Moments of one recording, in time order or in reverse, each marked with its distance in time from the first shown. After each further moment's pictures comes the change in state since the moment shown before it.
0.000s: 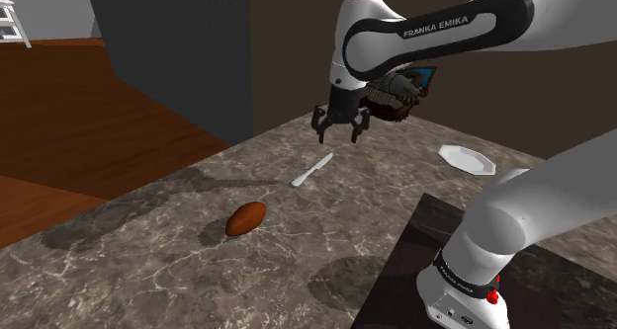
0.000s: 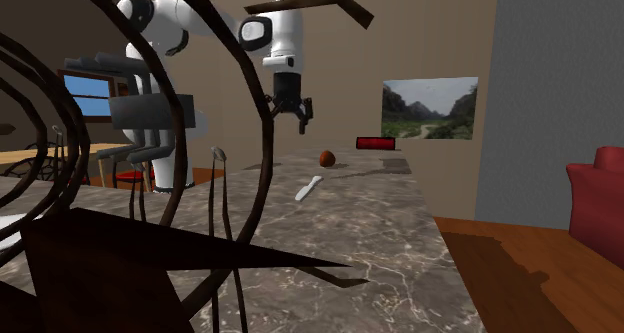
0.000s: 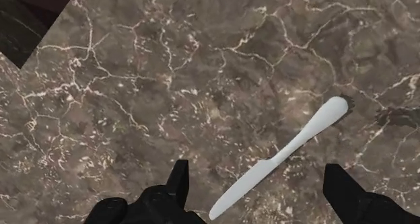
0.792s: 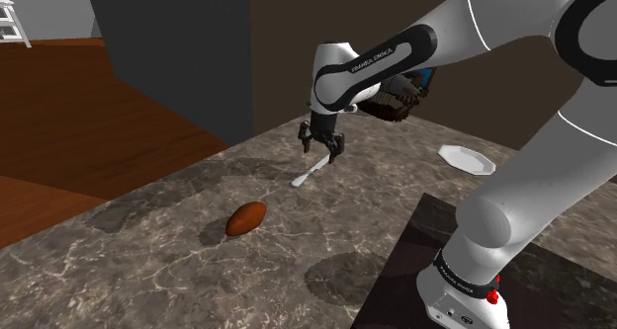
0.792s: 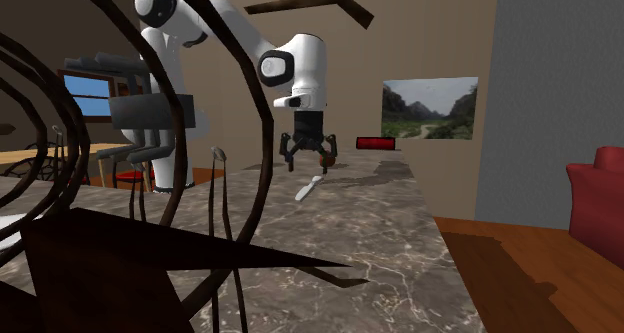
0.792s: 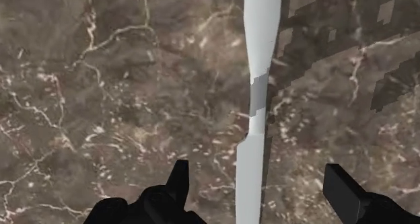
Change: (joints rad) arm -0.166 0.343 0.114 0.057 -0.033 0.267 0.696
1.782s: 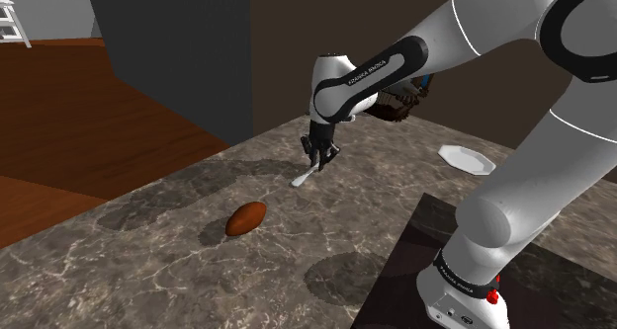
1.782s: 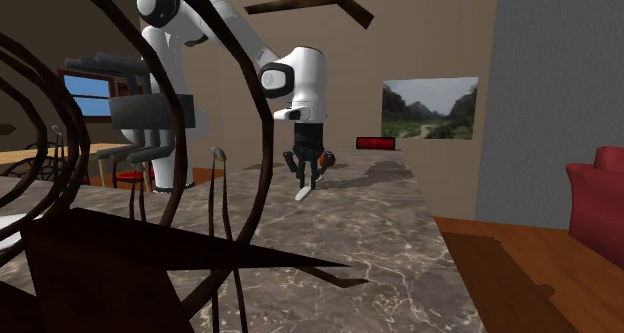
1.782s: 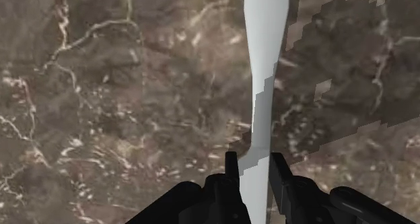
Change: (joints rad) arm -0.003 0.052 0.005 -0.032 -0.020 0.082 0.020
